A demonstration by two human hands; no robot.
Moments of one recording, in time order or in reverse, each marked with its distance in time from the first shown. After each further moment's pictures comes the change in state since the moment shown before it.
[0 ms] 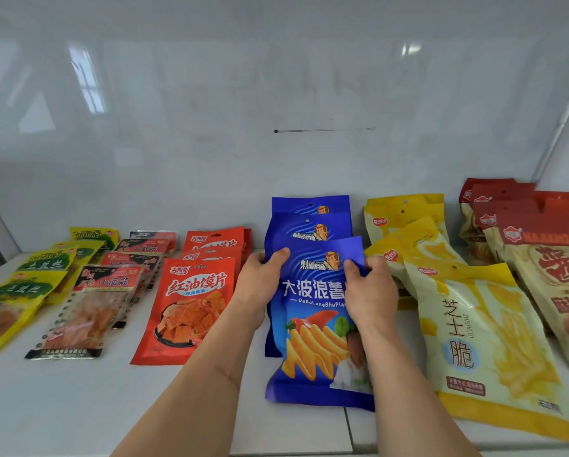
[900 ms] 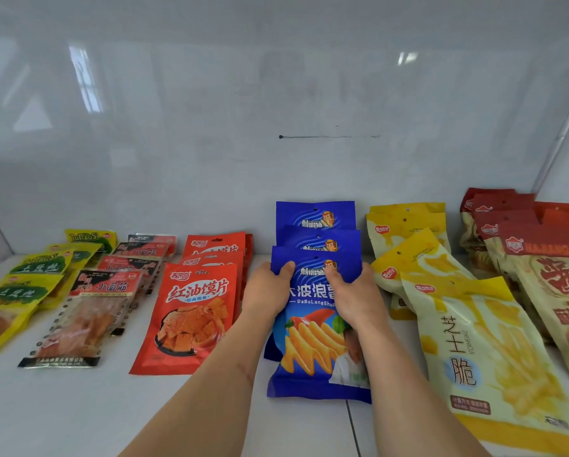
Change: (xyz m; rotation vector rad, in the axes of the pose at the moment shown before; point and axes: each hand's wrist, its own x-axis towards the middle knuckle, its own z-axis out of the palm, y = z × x) left_hand 0.017 -0.007 0.005 0.413 0.050 0.055; right_hand 0.015 0.002 0.027 -0.045 -0.114 0.073
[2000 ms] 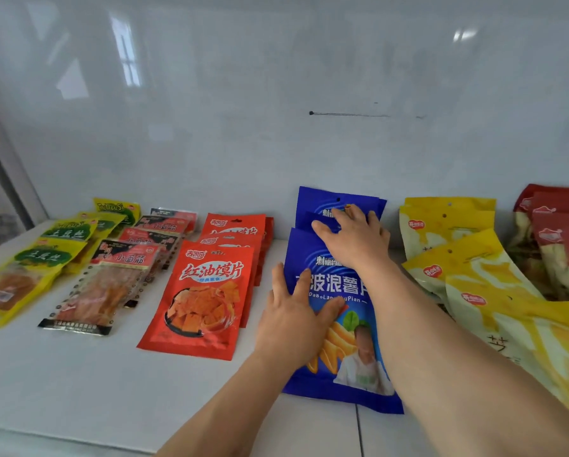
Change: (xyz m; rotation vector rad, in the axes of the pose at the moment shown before) left_hand -0.064 -0.019 0.016 0.565 -0.035 0.149; right_hand 0.067 -0.058 0.025 -0.770 -0.194 -0.422
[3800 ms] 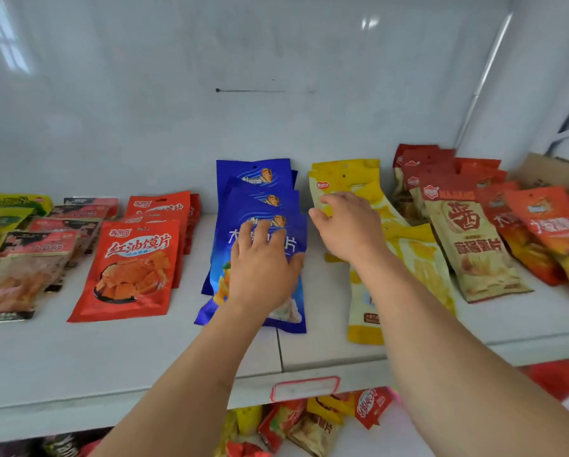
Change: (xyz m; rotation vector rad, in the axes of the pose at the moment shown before) left_hand -0.037 0.063 0.014 0.272 0.163 0.300; right_hand -0.129 0.078 -0.071 -0.016 0.254 0.066
